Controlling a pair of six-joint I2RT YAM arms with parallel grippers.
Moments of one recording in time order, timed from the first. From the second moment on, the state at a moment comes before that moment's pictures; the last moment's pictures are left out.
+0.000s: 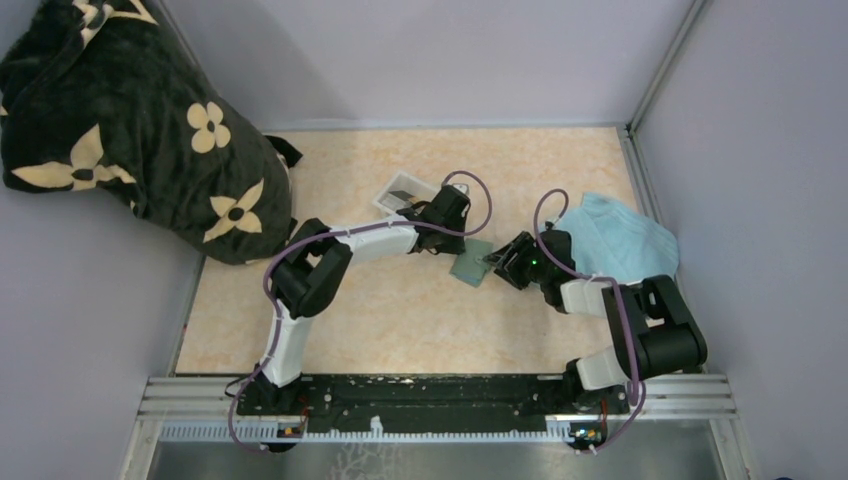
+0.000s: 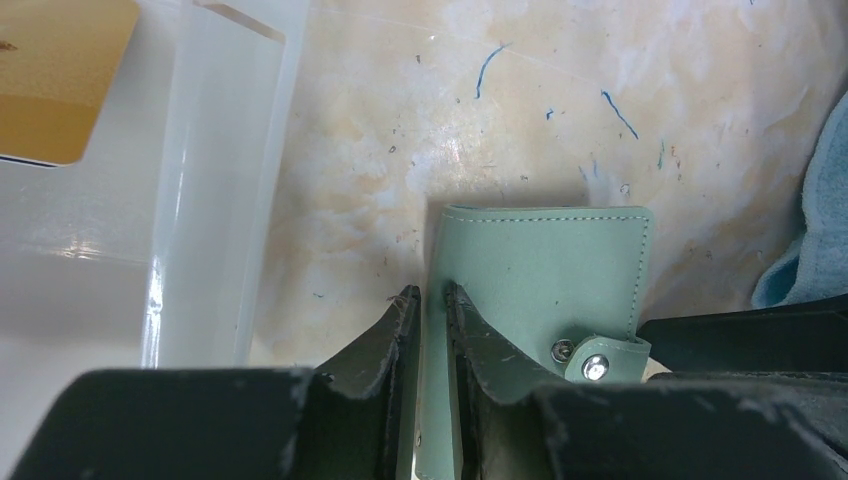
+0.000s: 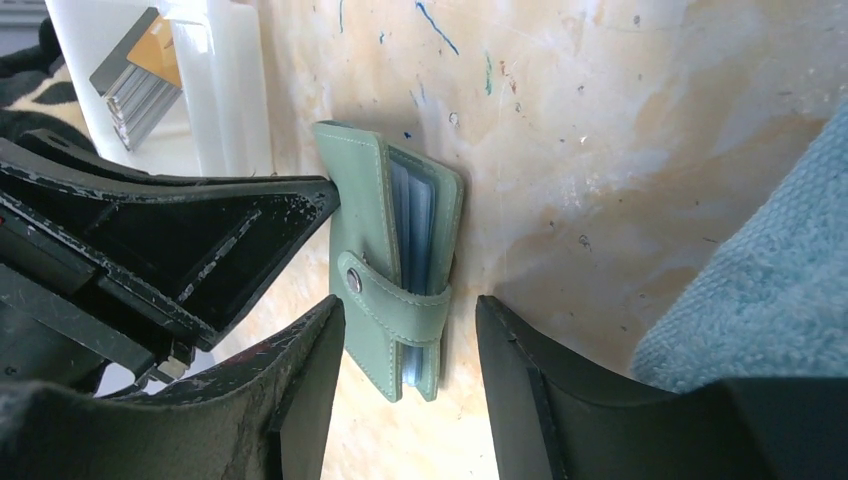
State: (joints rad) left arm -0.82 2.12 1.47 -0.23 -0.10 -0.53; right arm 0.23 1.43 0.37 0.42 -0.29 1.00
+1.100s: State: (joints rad) left arm -0.81 2.11 1.44 -0.20 -0.09 -0.55; right arm 0.35 1.51 0.41 0.48 -0.15 1.11
